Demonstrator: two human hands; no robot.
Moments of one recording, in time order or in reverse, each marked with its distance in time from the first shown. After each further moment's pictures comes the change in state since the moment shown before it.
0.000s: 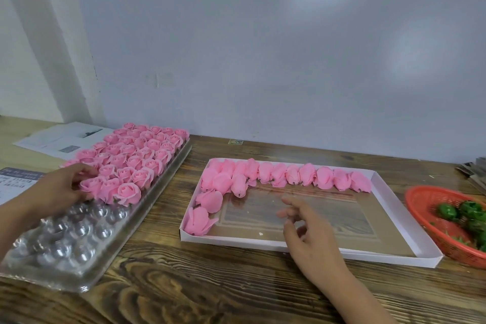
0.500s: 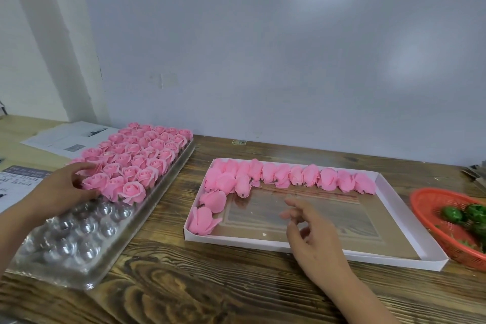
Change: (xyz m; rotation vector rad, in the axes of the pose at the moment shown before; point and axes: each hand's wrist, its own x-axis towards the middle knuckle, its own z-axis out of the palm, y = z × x) left_hand -0.032 0.033 0.002 0.012 0.137 -0.017; right_hand 0.000 0.002 0.001 0.007 -0.006 0.003
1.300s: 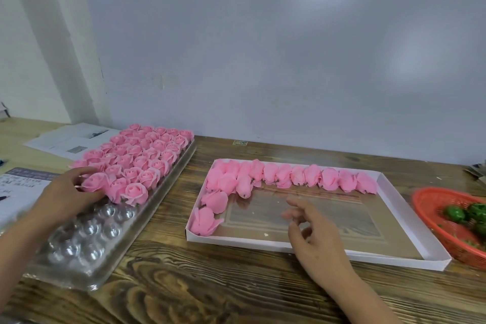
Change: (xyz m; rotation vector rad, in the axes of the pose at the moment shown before) left_hand -0.021 0.010 0.011 -0.125 0.098 -0.065; right_hand 0.000 -0.003 -0.001 0.012 0.015 -0.009
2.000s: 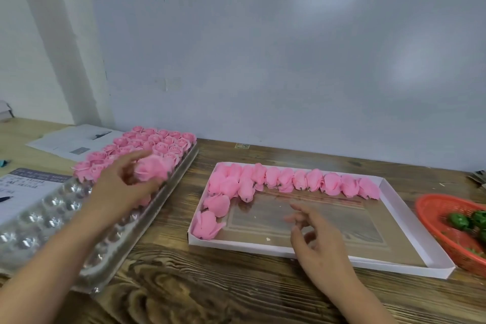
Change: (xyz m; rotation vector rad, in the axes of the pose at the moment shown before) left_hand -0.085 0.126 0.035 -0.407 -0.124 0.207; right_hand 0.001 0.000 0.001 0.079 0.018 0.030
